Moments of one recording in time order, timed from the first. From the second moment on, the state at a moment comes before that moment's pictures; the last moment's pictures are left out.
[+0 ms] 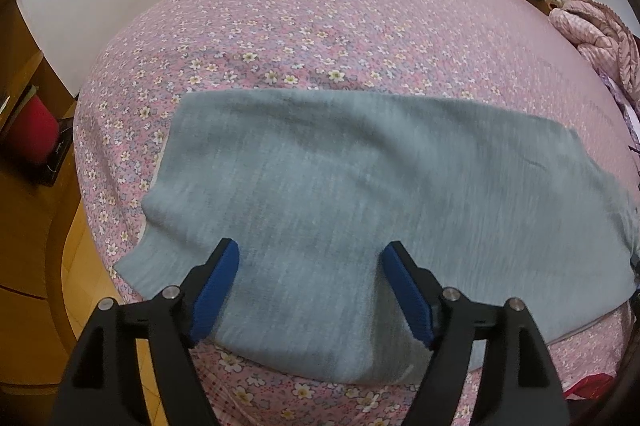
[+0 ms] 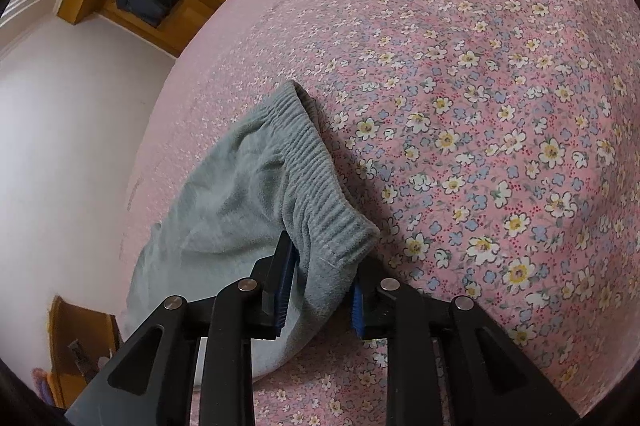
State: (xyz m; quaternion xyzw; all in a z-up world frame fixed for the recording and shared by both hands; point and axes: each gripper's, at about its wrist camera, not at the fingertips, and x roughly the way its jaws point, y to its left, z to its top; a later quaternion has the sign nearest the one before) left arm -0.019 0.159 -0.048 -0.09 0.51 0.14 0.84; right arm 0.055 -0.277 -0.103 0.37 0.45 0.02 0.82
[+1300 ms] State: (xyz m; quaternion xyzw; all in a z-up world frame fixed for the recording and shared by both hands) left arm -0.026 0.140 -0.020 -0.09 0.50 0.12 0.85; right arm 0.053 -0.173 0.007 0.15 0.37 0.11 0.91
